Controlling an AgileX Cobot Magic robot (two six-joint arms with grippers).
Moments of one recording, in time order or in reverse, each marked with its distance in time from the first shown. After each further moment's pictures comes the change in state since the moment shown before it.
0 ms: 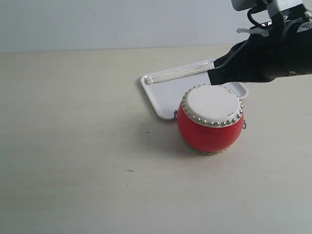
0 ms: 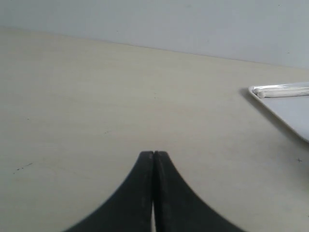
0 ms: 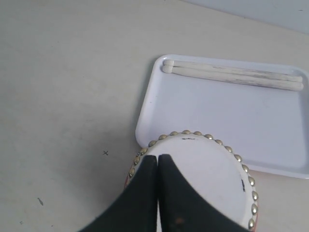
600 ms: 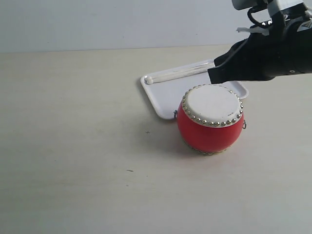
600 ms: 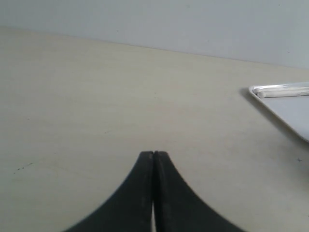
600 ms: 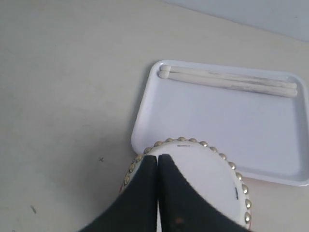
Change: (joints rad) left arm 0.000 0.000 0.000 0.000 0.001 0.000; right arm 0.000 0.000 0.000 0.000 -0.024 -0.007
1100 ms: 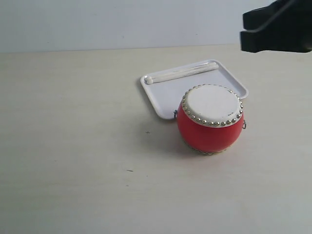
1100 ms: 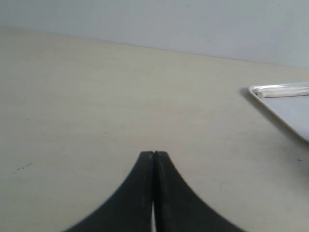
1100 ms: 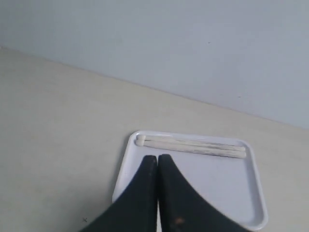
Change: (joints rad) left arm 0.000 0.000 0.000 0.000 0.000 0.000; right arm -0.018 -0.256 0.071 0.000 -0.126 0.004
